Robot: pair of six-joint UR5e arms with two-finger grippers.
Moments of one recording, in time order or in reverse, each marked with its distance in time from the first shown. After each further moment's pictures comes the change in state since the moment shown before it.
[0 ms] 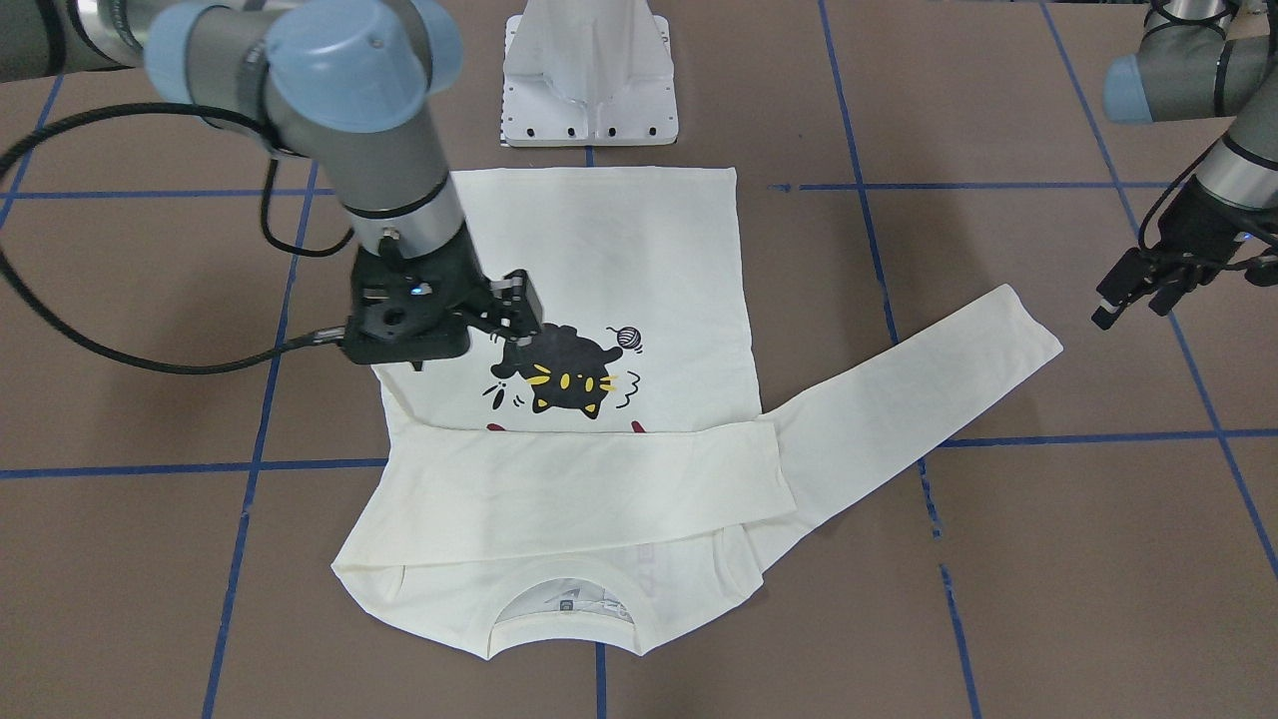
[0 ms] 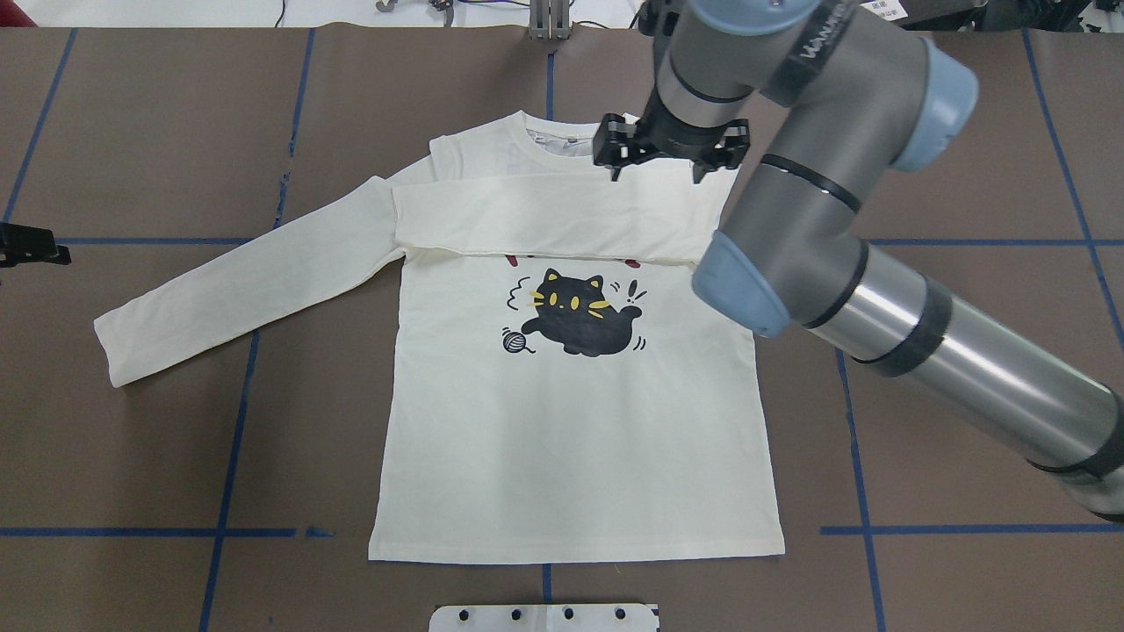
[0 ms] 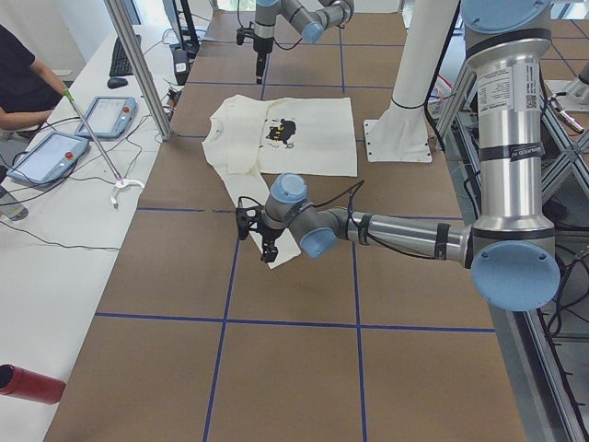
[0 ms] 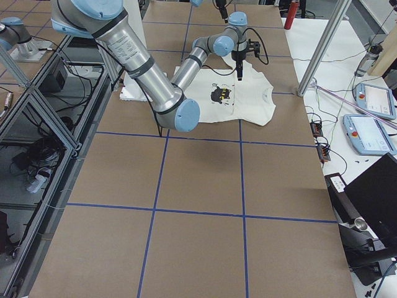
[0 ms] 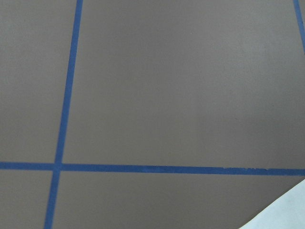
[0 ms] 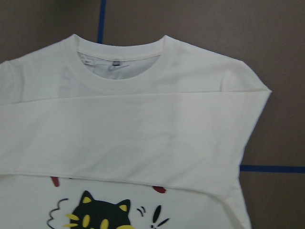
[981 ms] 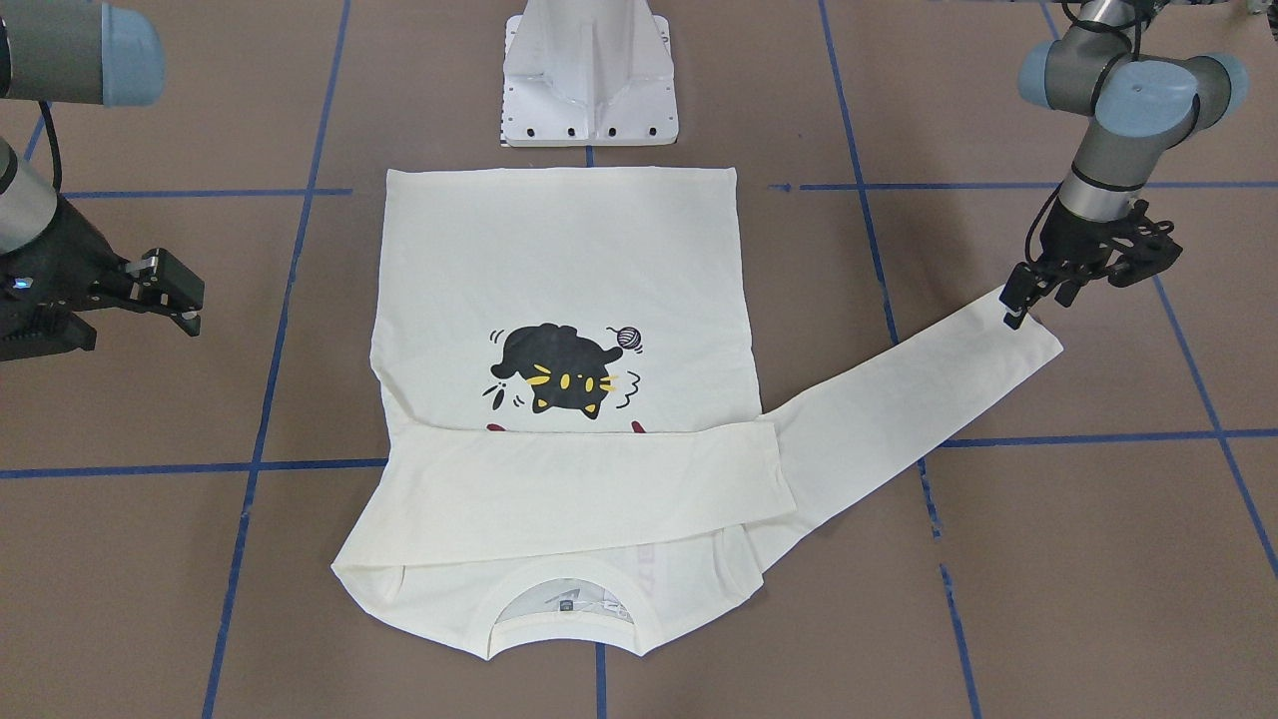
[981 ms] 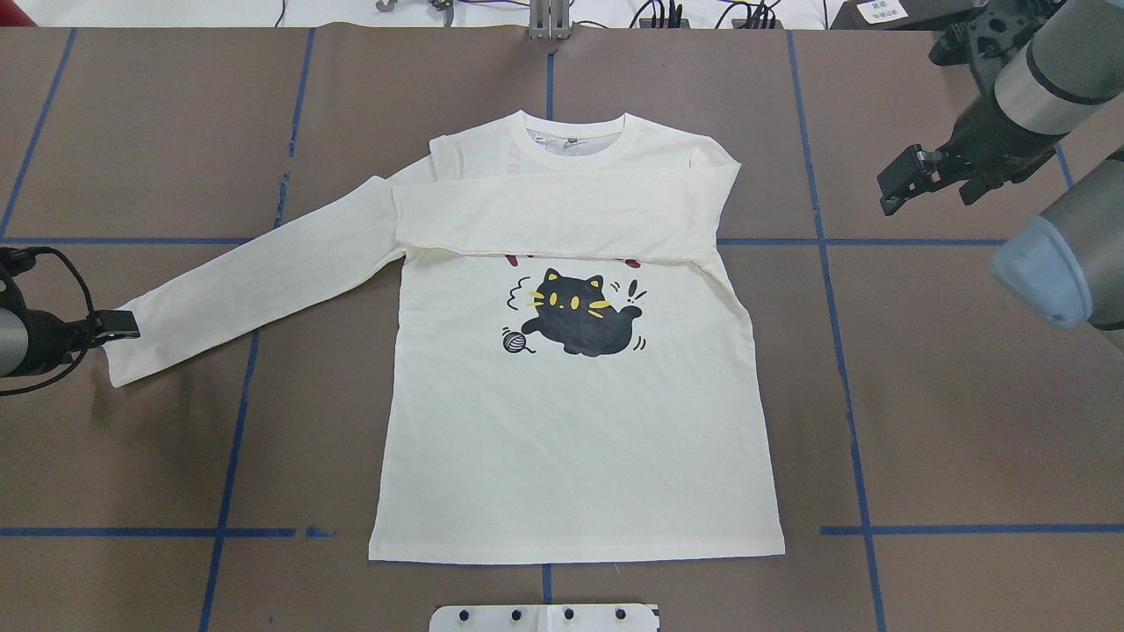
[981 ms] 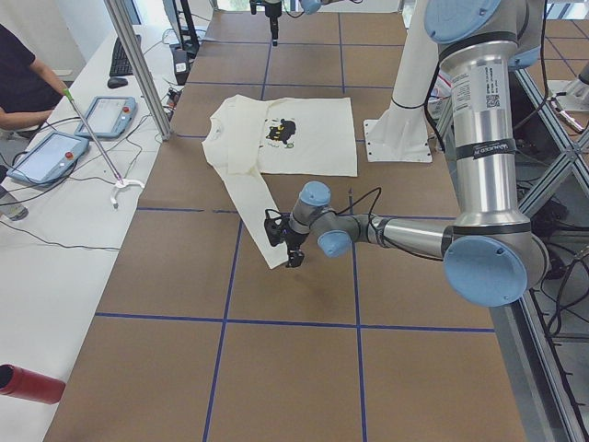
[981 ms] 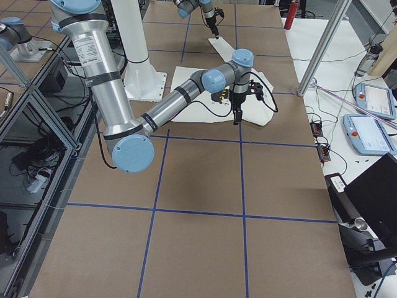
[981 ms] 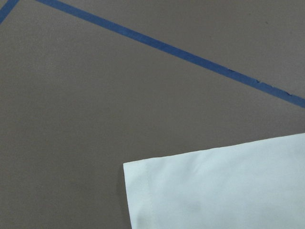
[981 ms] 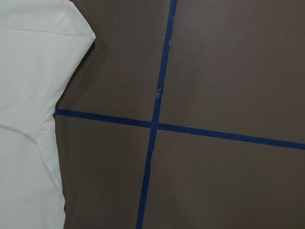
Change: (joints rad) left arm 0.278 0.021 0.055 -0.024 0.257 -0.210; right arm 0.240 -0.381 0.162 -0.043 0.195 -0.402
